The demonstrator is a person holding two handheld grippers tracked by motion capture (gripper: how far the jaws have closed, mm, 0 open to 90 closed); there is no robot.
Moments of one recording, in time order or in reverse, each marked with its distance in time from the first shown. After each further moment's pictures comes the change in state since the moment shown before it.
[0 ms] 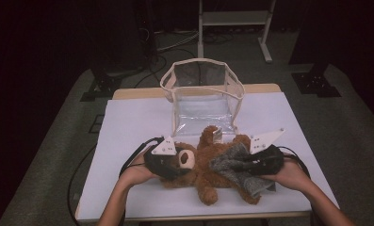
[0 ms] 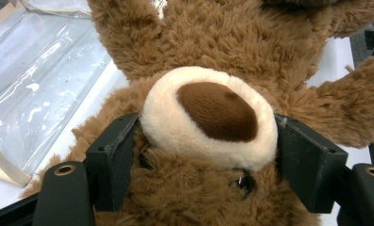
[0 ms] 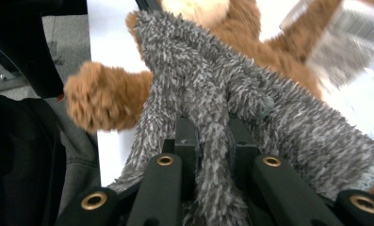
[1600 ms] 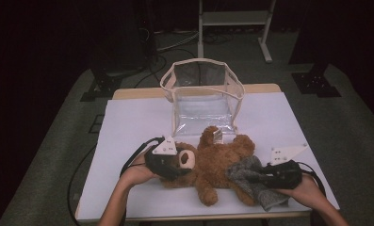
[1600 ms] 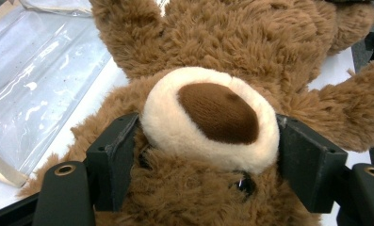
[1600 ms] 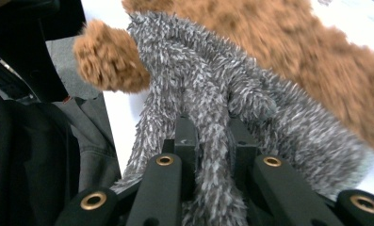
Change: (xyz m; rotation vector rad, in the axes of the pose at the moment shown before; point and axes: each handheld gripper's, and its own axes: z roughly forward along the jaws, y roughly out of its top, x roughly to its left) left arm 0.000 0.000 0.002 0.005 -0.002 0.000; right arm 0.013 -0.056 -0.019 -0.060 -0.028 0.137
